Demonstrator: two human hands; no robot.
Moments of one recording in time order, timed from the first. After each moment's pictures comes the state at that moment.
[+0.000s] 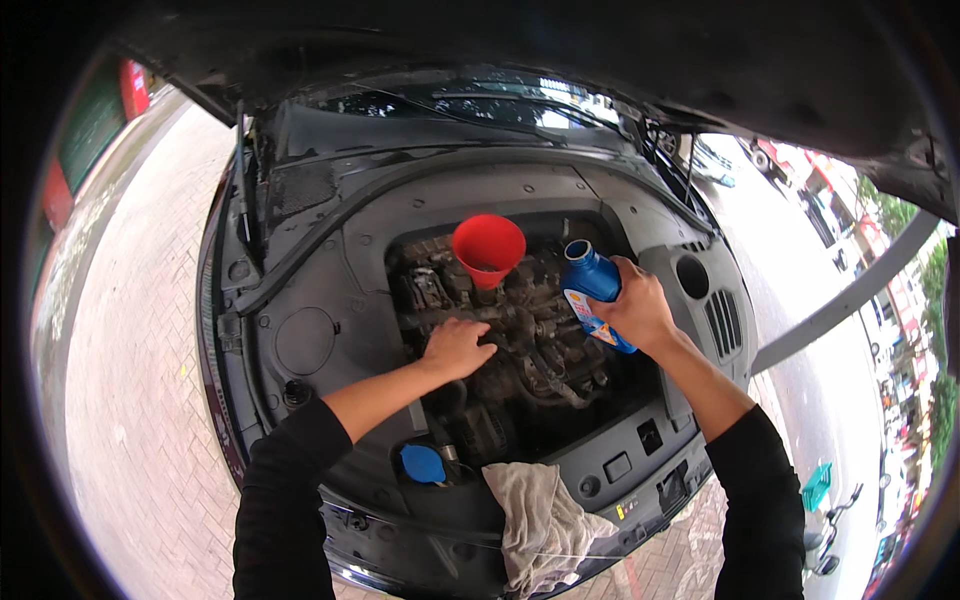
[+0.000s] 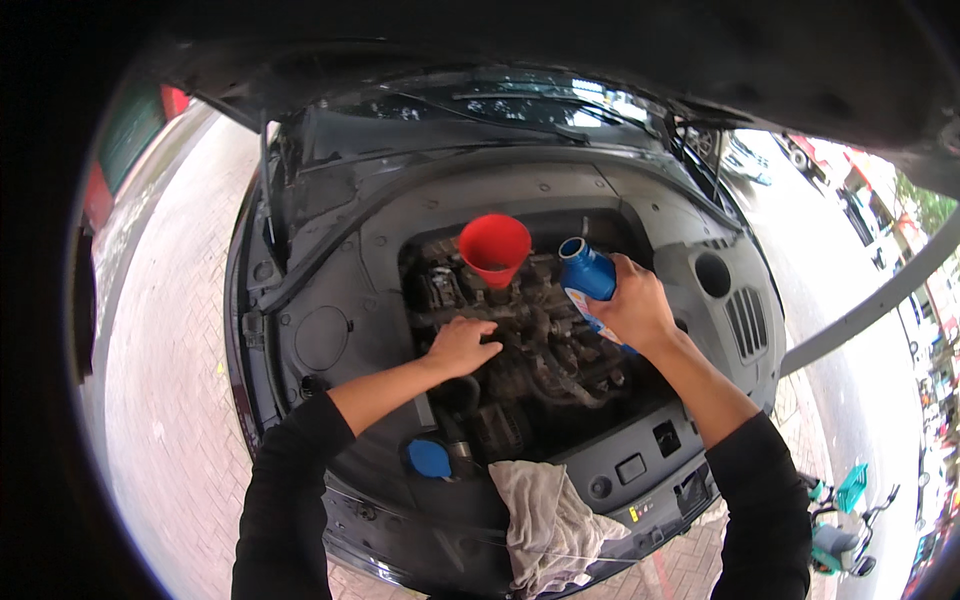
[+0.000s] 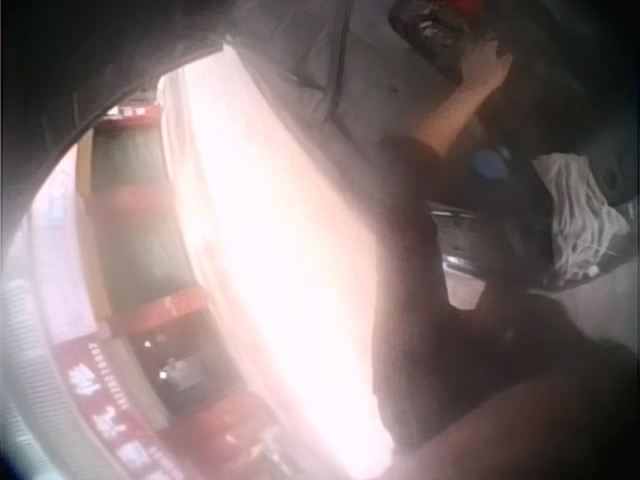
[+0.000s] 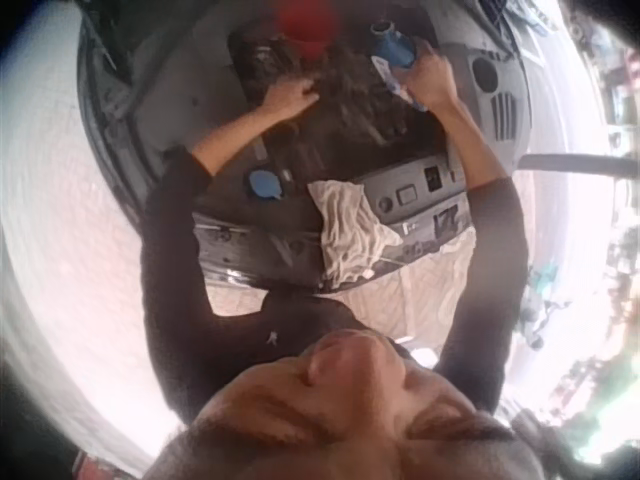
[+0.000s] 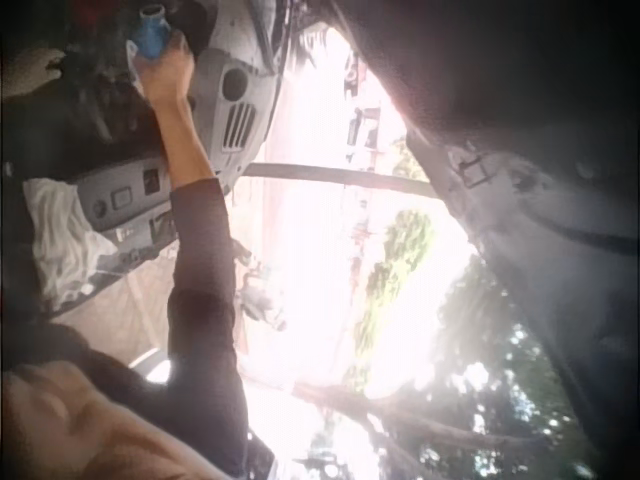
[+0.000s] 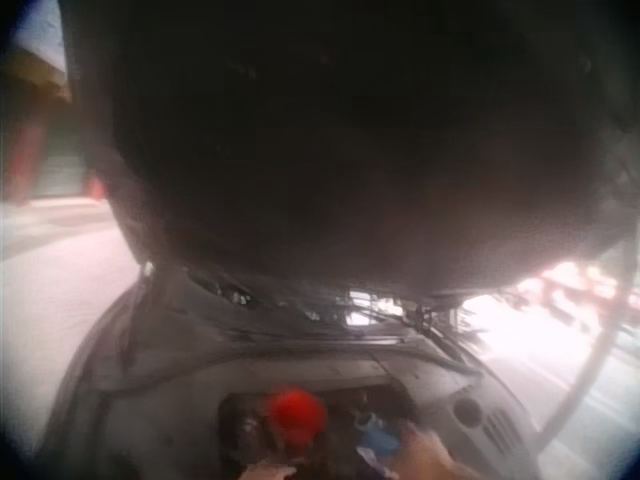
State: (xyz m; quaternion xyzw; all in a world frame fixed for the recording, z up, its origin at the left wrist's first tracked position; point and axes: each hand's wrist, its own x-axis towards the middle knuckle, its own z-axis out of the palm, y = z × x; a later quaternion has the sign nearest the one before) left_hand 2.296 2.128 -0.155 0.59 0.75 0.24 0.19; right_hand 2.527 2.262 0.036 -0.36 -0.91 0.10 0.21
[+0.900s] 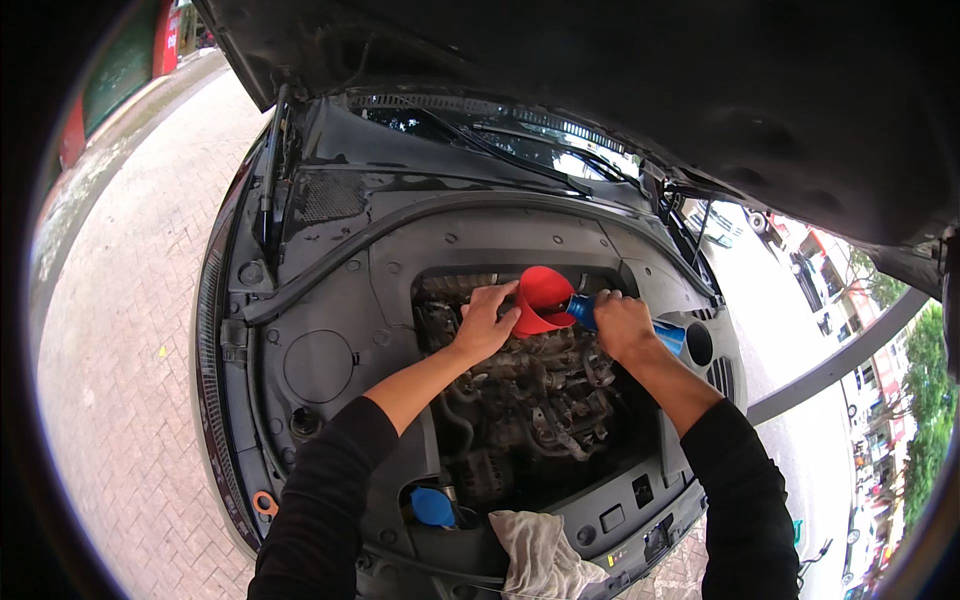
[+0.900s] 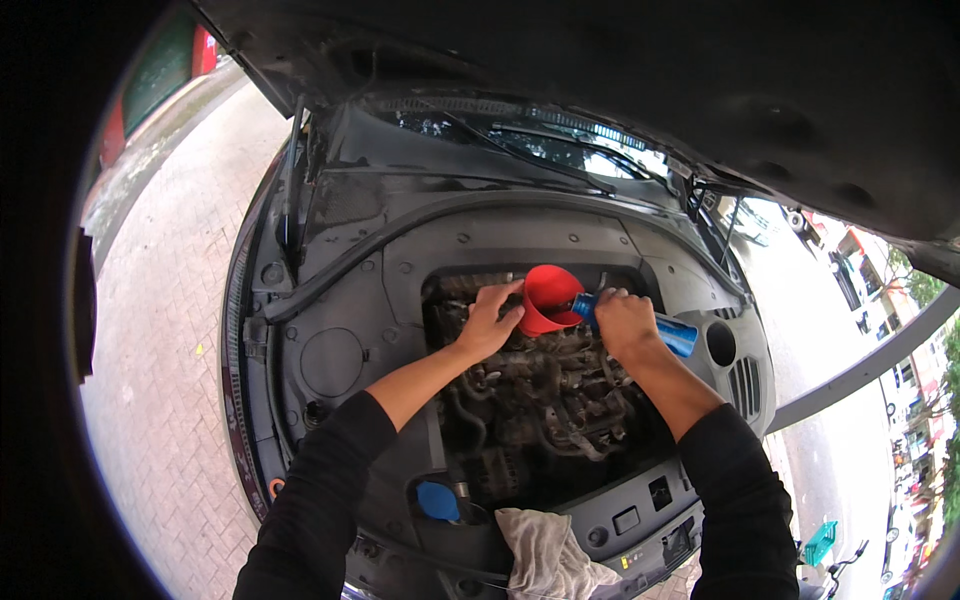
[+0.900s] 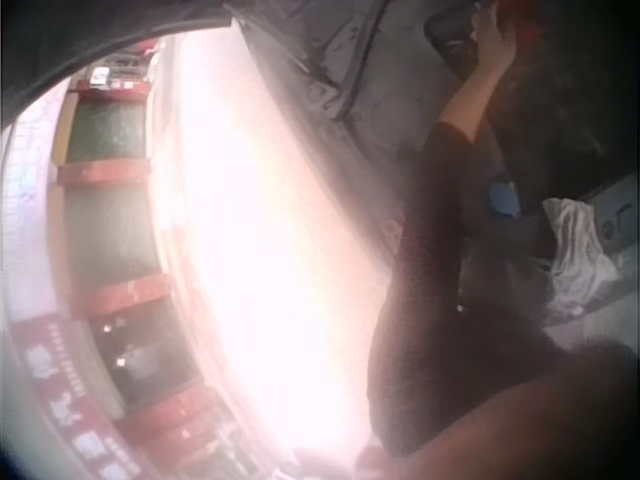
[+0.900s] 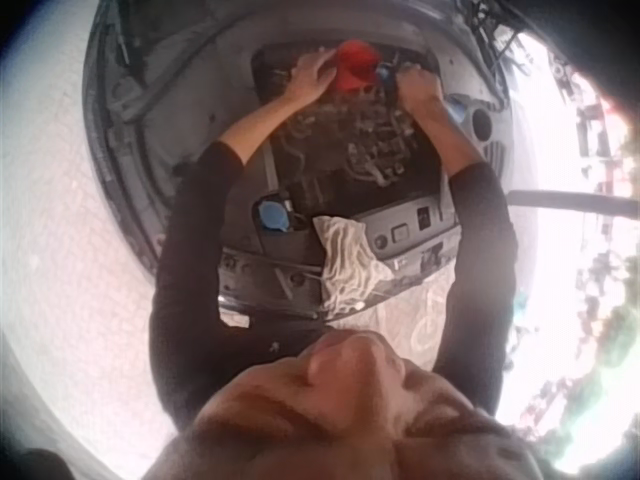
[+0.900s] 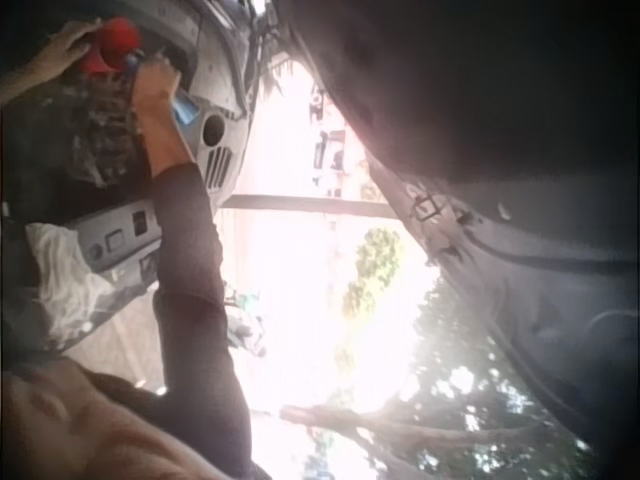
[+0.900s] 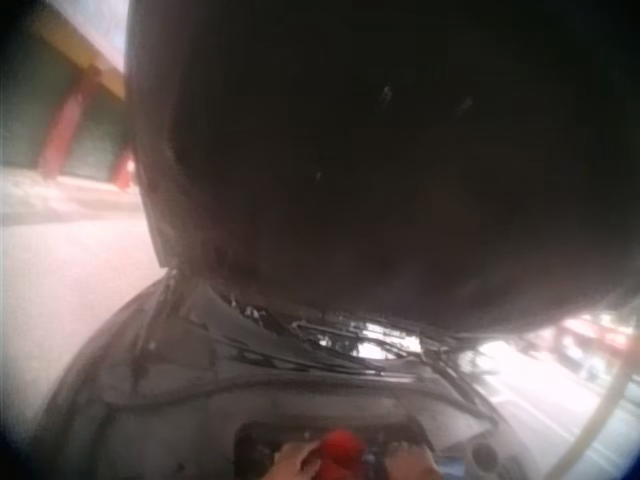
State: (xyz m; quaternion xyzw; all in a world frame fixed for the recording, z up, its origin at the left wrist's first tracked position) left_hand 2.233 2.203 -0.153 0.51 0.62 0.58 0.10; right_hand 2.427 2.312 0.007 -0.29 -0.90 -0.30 -0.09
